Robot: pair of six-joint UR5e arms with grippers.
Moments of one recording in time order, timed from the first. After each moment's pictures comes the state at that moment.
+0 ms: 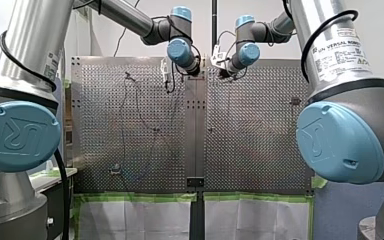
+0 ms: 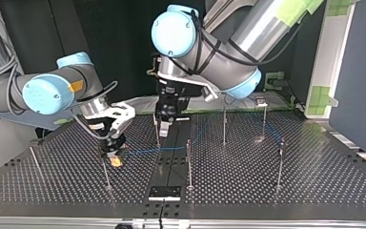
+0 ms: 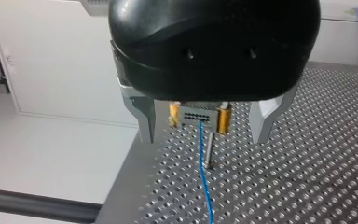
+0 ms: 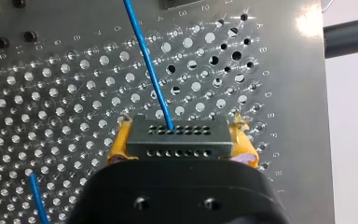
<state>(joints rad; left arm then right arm) -0.61 -1.79 -1.47 -3.00 -1.97 -1.69 2.06 -1.18 1.21 0.03 1.42 1.80</state>
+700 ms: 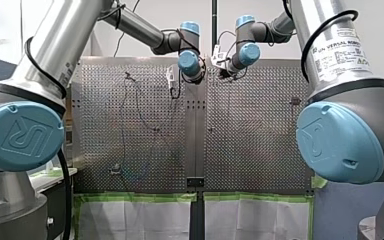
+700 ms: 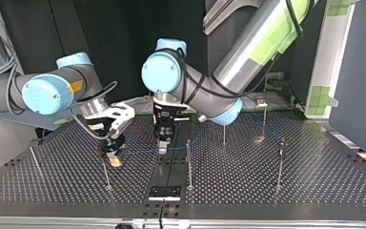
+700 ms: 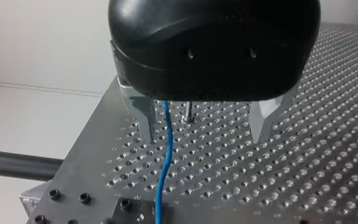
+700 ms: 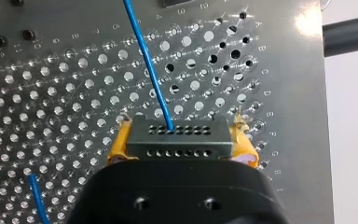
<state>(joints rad) -0.58 -1.97 -1.29 -3.03 -2.01 -1.68 2.06 -1.18 1.21 0.02 1.42 1.80</state>
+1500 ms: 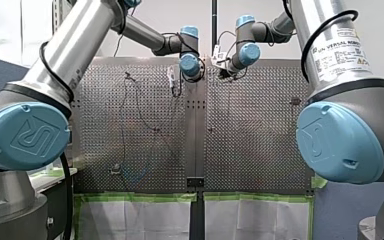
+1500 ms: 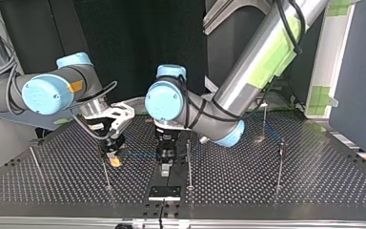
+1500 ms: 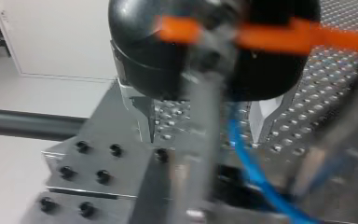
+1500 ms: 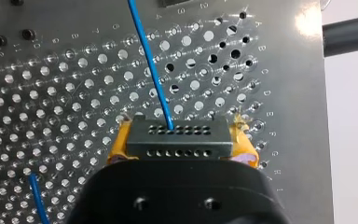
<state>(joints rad) -0.53 -2.07 -1.12 -3.05 -1.97 -1.67 2.06 -1.18 1.21 0.02 1.42 1.80</state>
